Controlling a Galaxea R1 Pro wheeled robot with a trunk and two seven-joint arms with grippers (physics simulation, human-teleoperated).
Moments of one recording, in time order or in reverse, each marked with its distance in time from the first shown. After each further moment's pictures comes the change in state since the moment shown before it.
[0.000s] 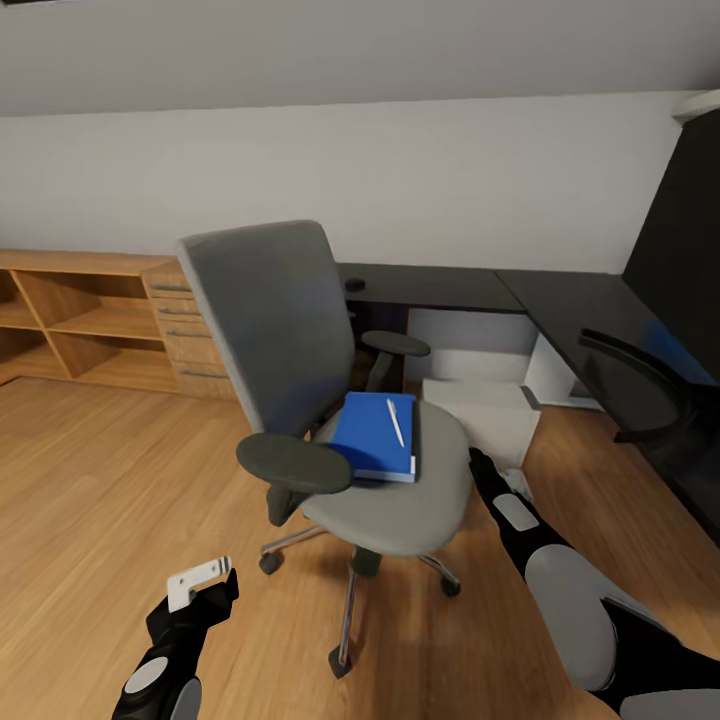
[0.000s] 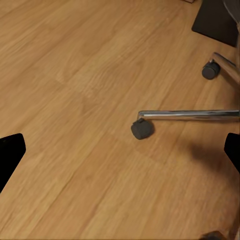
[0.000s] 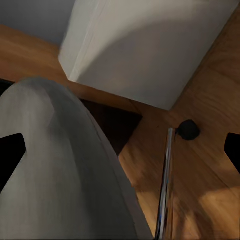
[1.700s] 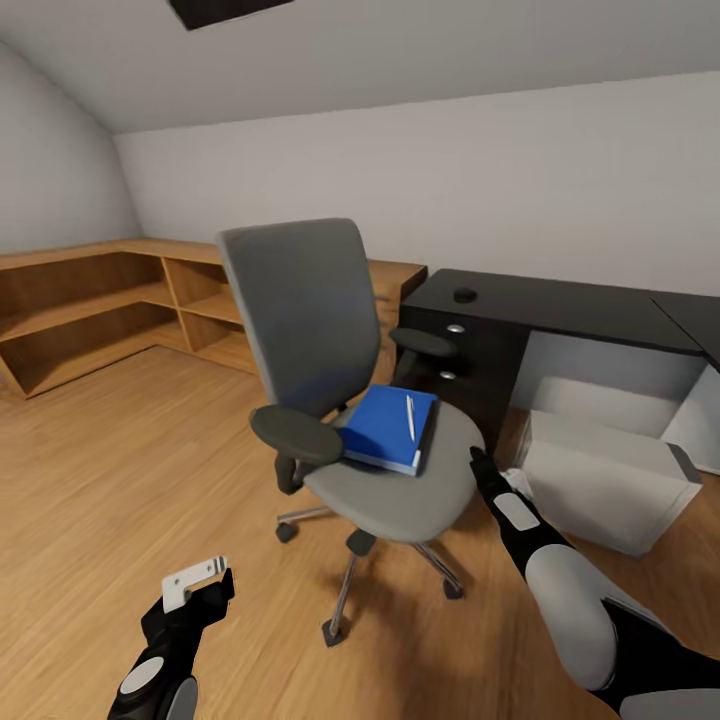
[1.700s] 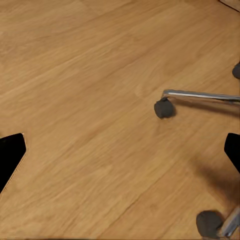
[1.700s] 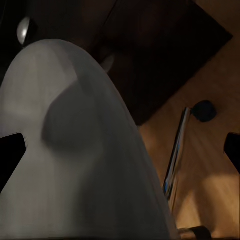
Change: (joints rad) left arm 0.000 -0.001 0.017 -0.003 0.000 -0.002 0.002; right arm 0.000 0.000 -0.009 -0.007 0.005 -0.001 0.001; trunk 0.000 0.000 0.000
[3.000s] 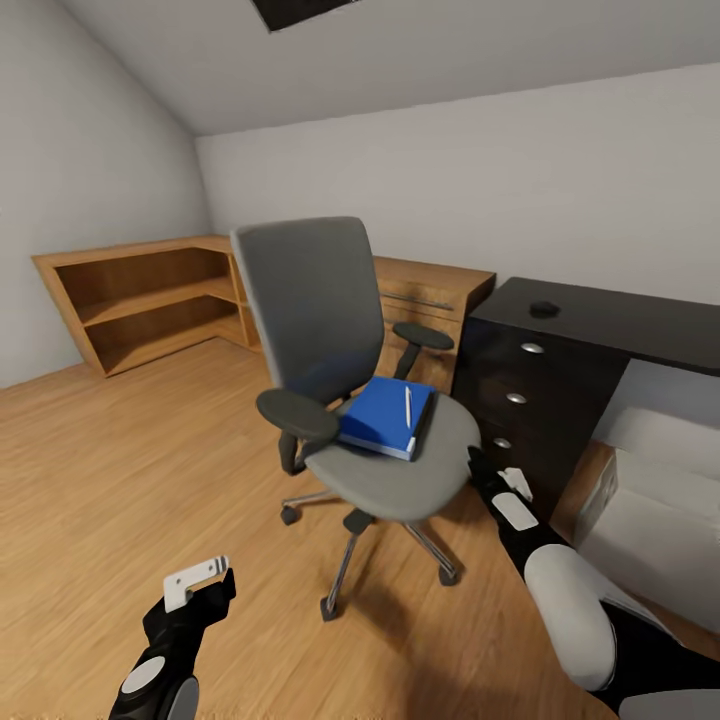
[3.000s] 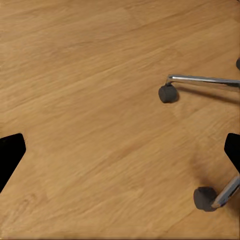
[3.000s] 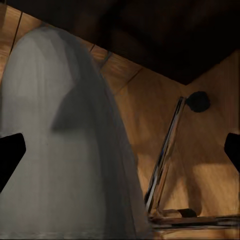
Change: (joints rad) left arm -0.001 -0.001 -0.004 0.001 0.000 0.002 -0.002; right arm 0.000 0.003 0.011 -0.001 -0.002 0.002 0.000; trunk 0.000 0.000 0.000
